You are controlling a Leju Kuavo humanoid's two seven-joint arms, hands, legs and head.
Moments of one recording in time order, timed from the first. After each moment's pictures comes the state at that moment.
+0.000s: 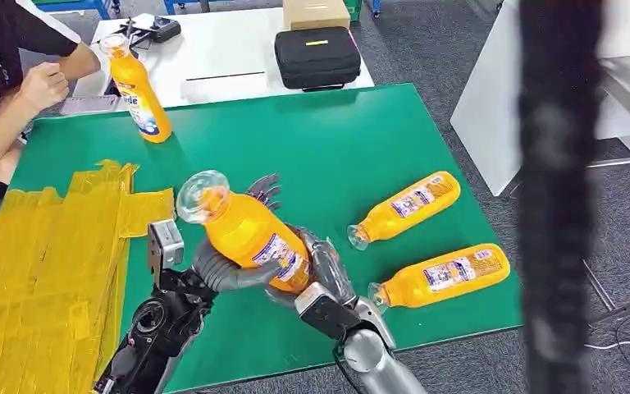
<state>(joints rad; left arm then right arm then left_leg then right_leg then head) -0.30 -0.10 -0.47 -1.36 0.11 -0.35 -0.37 -0.10 0.16 0.45 -1.30 0.46 -0.25 -0.53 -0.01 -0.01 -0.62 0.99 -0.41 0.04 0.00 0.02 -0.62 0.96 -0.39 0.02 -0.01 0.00</state>
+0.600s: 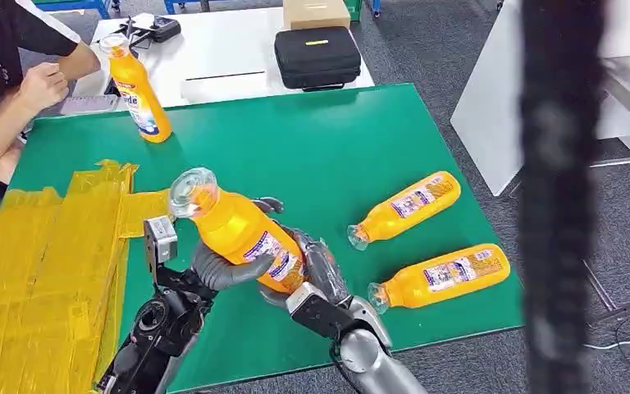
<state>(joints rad) -0.29 -0.11 -0.43 -1.30 0.18 -0.30 -0.39 -0.12 0.15 0.50 -1.28 0.46 -0.23 -0.50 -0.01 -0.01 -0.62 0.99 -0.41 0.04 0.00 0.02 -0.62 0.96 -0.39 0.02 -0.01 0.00</state>
